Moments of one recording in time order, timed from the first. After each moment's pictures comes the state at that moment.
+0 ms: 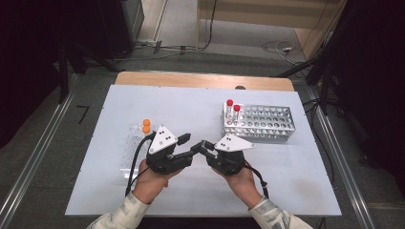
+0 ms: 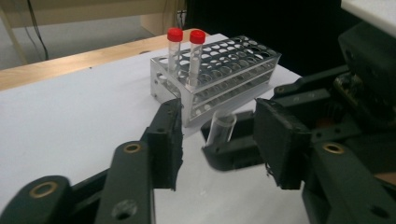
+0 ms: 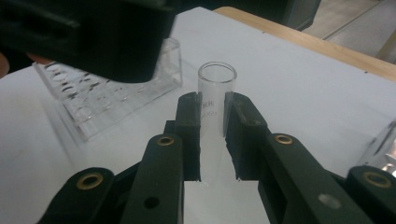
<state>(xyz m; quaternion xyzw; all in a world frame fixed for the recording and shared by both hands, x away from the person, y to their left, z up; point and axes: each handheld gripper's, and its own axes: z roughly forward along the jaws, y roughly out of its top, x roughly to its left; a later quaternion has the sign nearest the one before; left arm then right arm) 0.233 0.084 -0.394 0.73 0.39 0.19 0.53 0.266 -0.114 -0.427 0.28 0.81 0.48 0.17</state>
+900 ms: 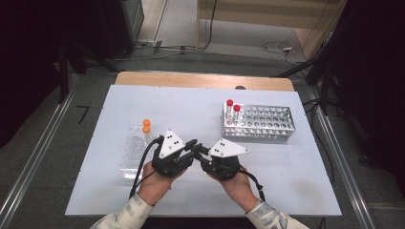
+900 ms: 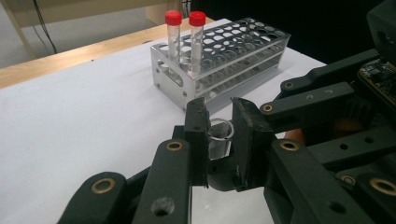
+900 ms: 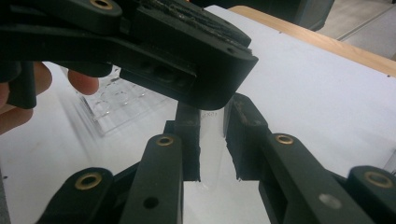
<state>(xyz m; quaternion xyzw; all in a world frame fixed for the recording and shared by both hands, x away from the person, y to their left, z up) 0.232 0.073 -0.404 0.75 0.39 0.21 0.50 0.257 -0.105 -0.430 0.26 0.82 0.48 0.16</state>
